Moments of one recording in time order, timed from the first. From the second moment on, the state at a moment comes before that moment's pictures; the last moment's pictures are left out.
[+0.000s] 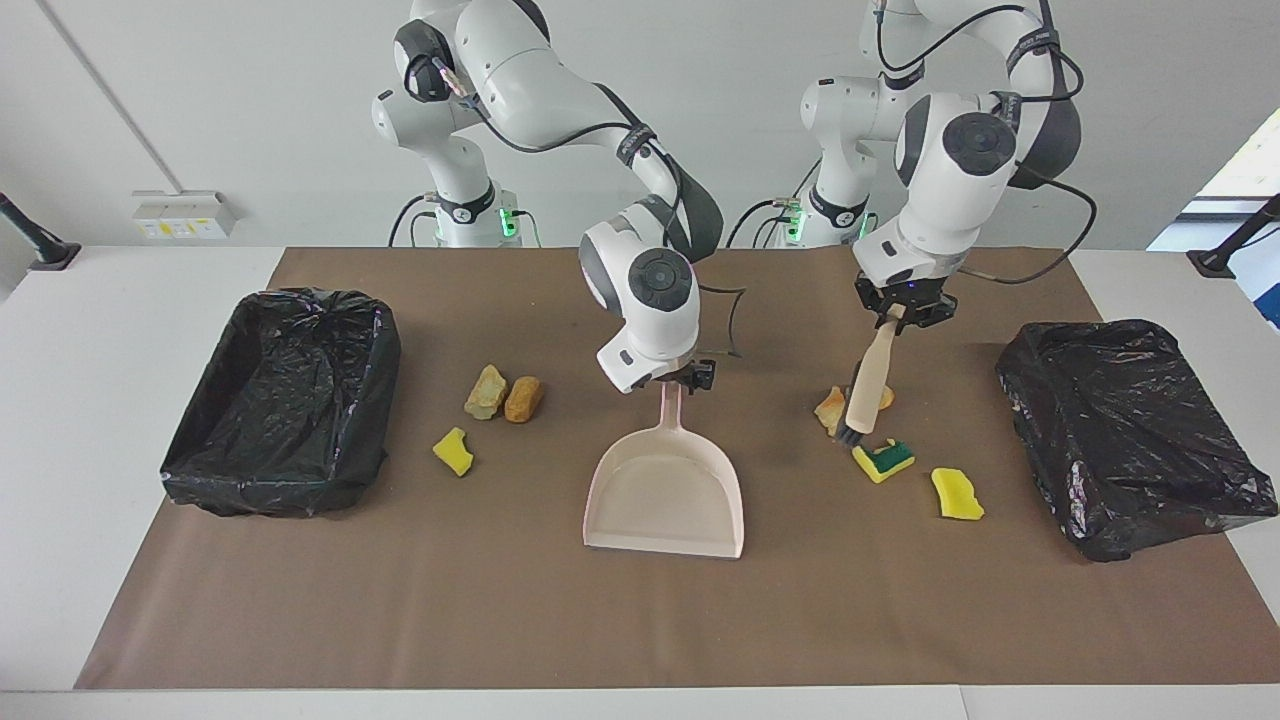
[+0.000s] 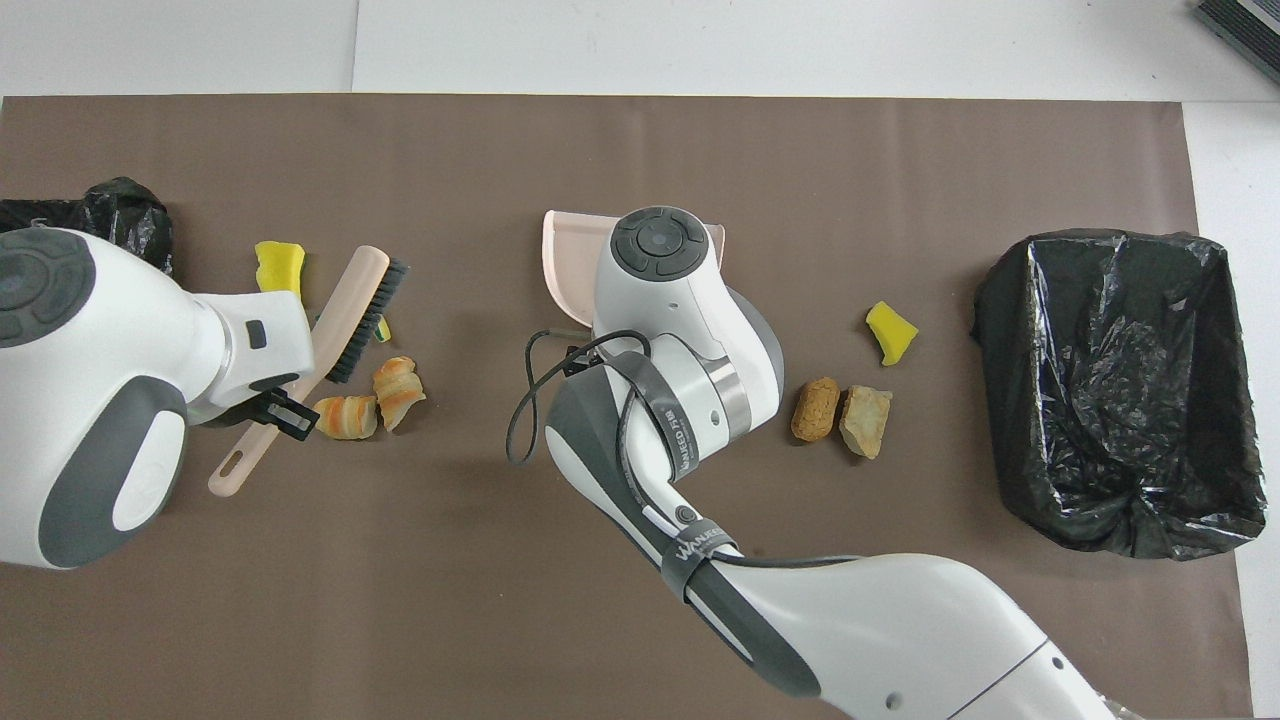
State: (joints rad) left arm -0.14 -0.05 -0.08 -1.98 0.08 1.85 0.29; right arm 0.58 0.58 -0.01 -1.43 0.19 1.86 0.71
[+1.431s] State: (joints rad) left arm 0.03 0.29 -0.11 -1.85 0.35 1.99 0.39; right arm 0.46 0.10 0.00 -1.96 -0.01 1.80 -0.50
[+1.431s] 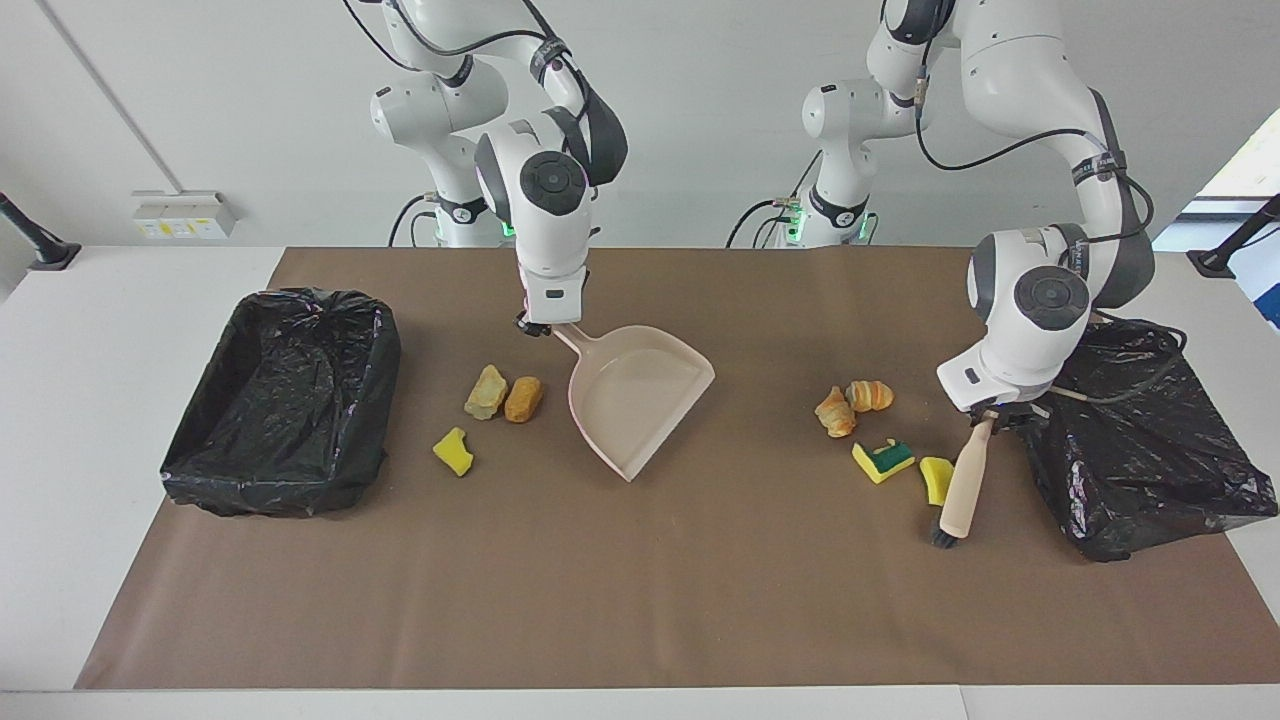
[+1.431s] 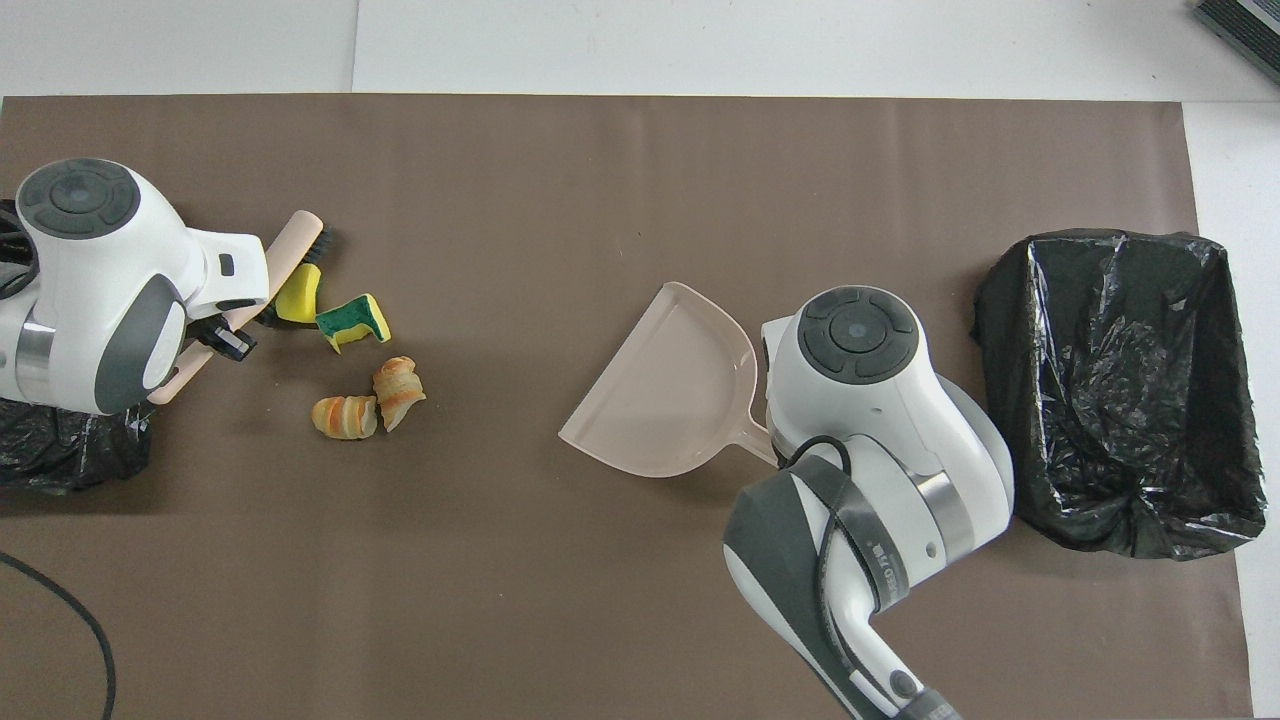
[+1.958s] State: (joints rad) left arm -0.12 0.19 -0.12 -1.88 0.29 1.74 0.04; right arm 0.46 0.05 0.00 -2.14 -0.02 2.03 -0.68
